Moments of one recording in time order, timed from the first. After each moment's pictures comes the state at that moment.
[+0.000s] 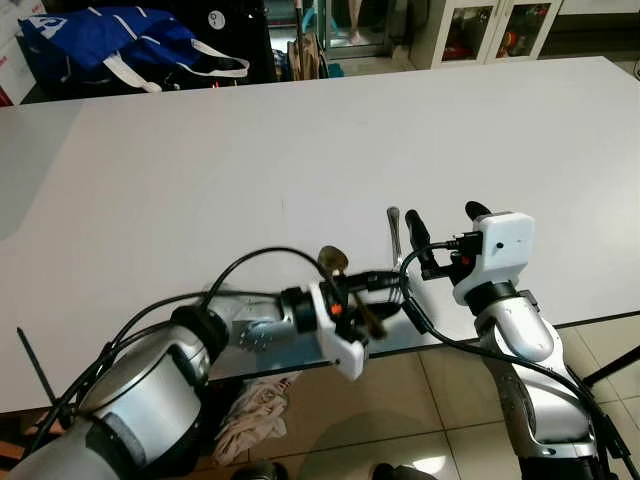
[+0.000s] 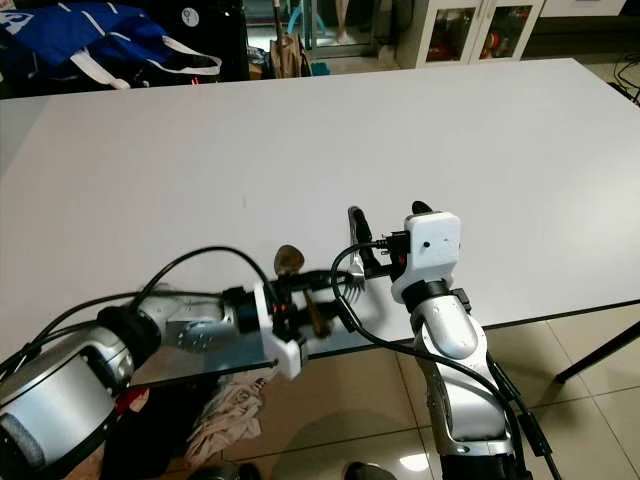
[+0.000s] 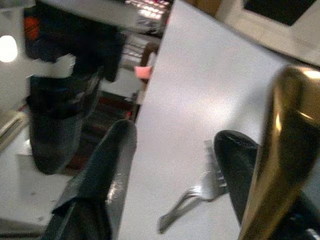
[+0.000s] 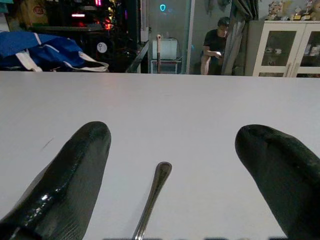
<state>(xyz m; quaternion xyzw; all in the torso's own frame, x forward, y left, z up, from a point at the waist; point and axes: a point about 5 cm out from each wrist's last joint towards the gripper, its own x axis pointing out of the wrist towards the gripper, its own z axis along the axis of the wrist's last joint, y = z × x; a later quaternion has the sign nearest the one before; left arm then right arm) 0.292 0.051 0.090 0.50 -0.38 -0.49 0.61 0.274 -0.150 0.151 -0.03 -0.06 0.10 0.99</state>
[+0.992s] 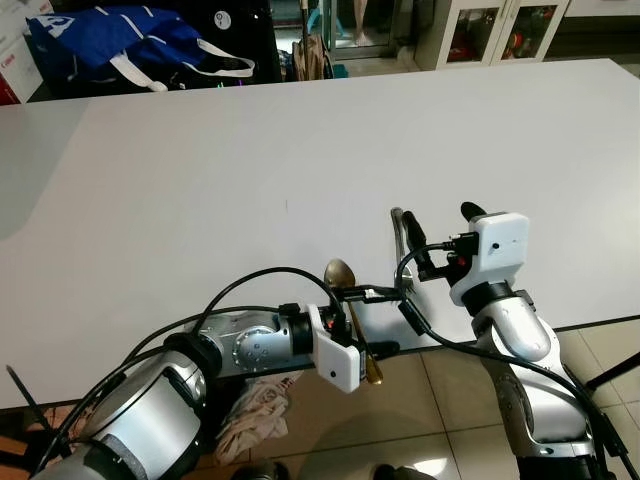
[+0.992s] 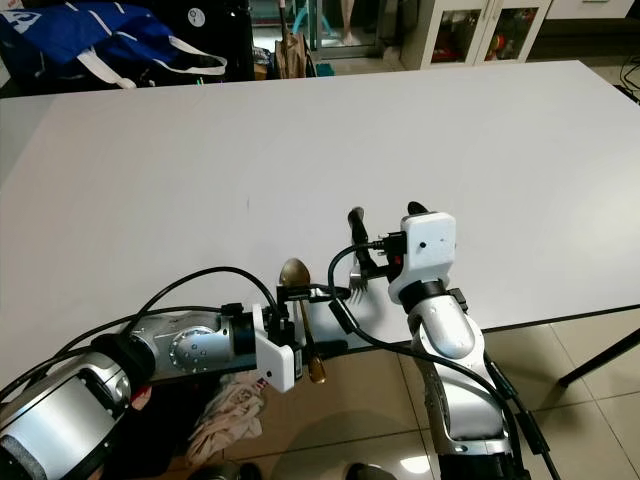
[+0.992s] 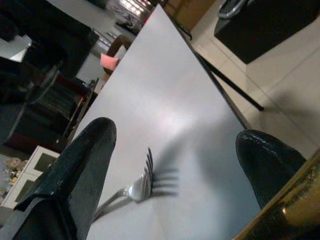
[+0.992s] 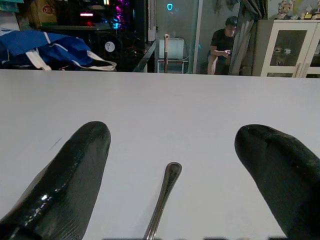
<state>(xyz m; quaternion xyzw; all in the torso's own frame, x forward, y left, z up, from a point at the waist) 0.276 0.052 0.081 0.40 -0.28 -0.57 0.66 0.274 -0.147 0.151 -0.03 -0.05 0.11 0.99</state>
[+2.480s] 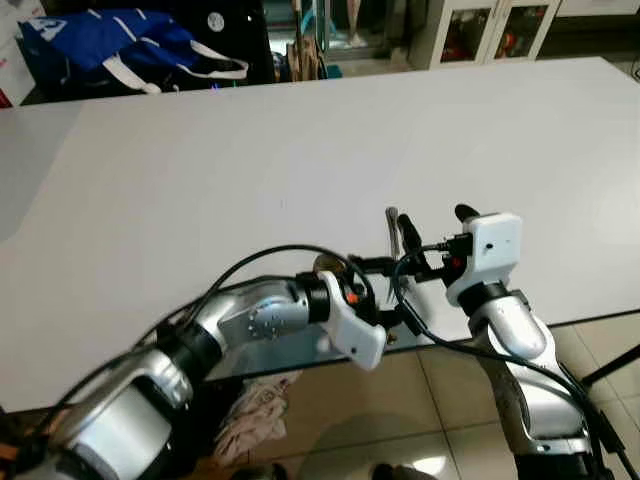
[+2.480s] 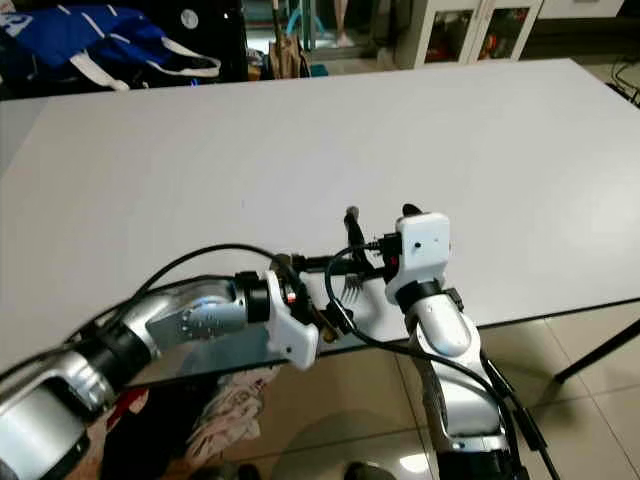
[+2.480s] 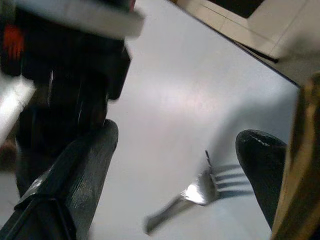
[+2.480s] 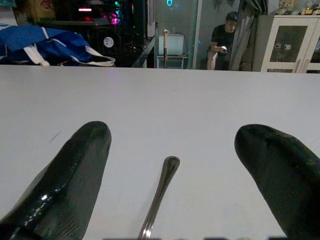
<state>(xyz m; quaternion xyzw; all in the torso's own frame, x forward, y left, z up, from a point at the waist) 0.293 0.038 0.121 0.54 -0.32 -0.52 0.57 0.276 -0.145 0.147 -0.03 -0.04 0.11 0.99</state>
